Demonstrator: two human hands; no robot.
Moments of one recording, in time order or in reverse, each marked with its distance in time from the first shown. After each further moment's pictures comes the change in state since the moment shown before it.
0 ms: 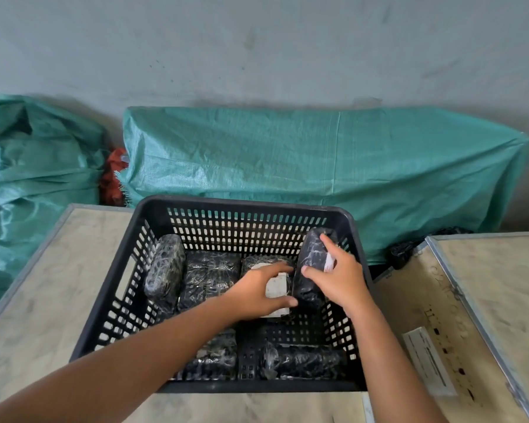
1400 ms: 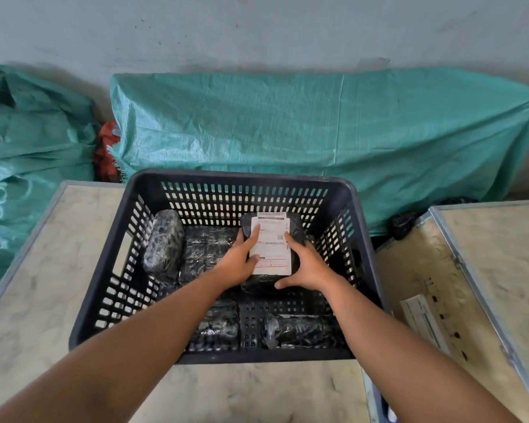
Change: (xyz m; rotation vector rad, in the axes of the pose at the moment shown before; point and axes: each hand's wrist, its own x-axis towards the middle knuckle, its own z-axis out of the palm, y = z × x) left_hand 0.012 -0.057 0.005 0.017 0.004 -0.289; right_hand 0.029 0.057 0.068 -0.295 -0.453 -0.011
